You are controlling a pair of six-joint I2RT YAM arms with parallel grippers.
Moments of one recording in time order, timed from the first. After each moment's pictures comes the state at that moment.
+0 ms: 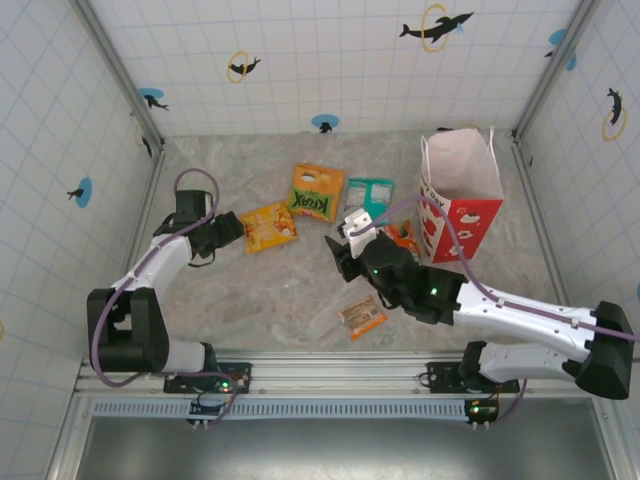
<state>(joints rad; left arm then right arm) -0.03 1.39 0.82 -0.43 0.20 -0.48 1.17 1.14 0.87 -0.08 0.50 0.14</state>
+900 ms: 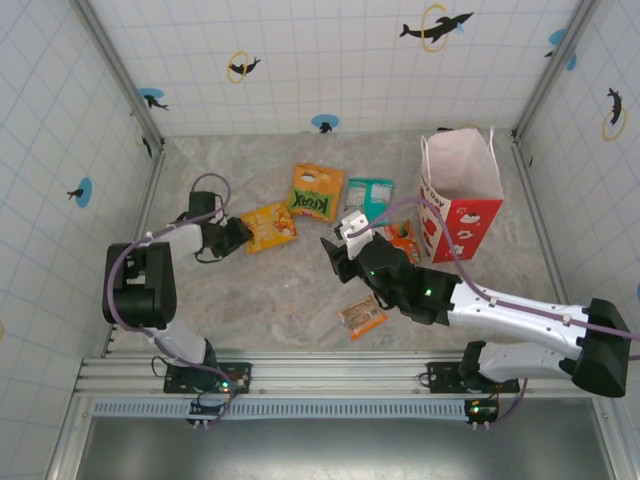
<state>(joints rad) -0.02 1.67 0.85 -0.28 0.38 -0.50 1.17 1.15 0.84 -0.01 0.49 0.14</state>
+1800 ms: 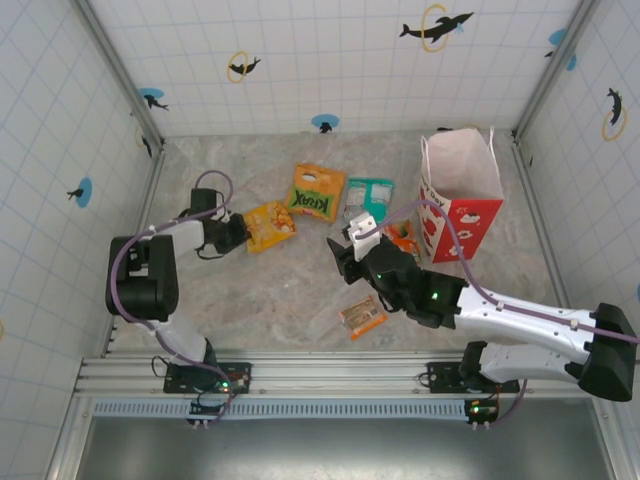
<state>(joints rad) -0.02 1.69 0.88 -0.25 0.44 -0.49 1.17 1.10 0.80 -0.01 0.51 0.17</state>
